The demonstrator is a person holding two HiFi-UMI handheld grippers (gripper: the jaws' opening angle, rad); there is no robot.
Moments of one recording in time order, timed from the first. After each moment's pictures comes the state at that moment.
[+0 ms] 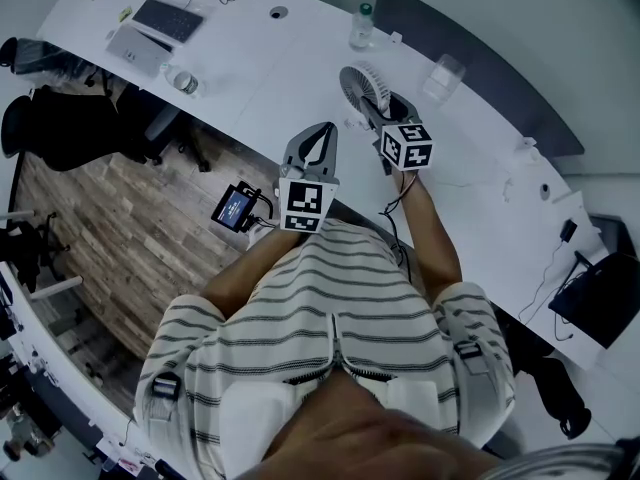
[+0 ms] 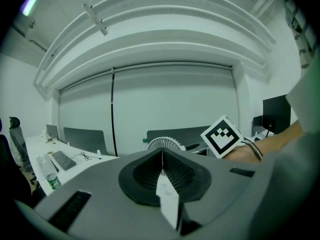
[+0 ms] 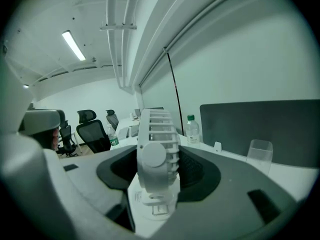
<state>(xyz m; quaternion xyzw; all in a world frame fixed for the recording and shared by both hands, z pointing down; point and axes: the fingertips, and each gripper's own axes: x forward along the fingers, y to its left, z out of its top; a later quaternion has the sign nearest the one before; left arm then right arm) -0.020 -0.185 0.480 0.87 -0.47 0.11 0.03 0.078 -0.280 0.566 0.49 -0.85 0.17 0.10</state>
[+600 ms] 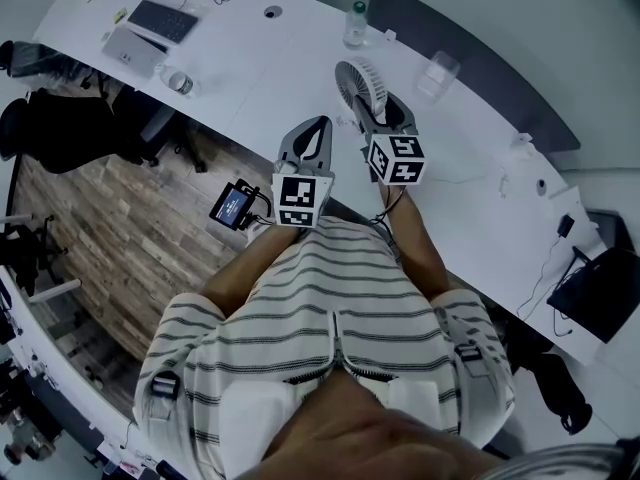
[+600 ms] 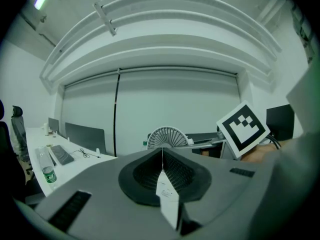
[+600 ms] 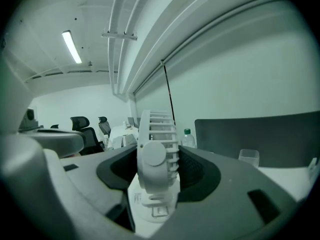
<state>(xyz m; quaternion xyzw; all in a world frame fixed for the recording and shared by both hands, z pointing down) -0.020 -0.191 0.473 0.87 -0.48 0.07 0.05 0.072 -0.254 0.512 0.55 -0.82 0.14 0.06</state>
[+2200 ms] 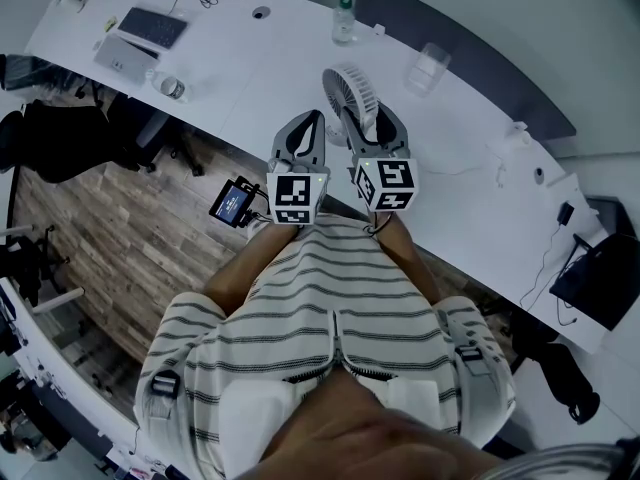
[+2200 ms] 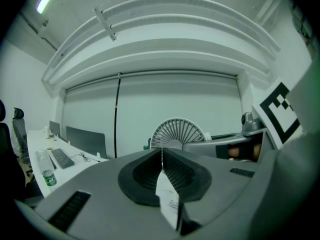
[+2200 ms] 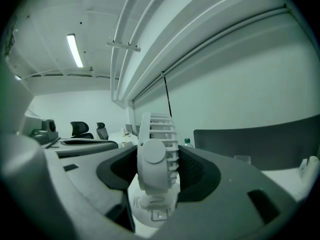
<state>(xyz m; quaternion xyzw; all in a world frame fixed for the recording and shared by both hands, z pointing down) -0.015 -0.192 0.462 0.87 -0.49 0.06 0.03 0.063 -0.205 0.472 0.57 -0.81 0.10 0.03</state>
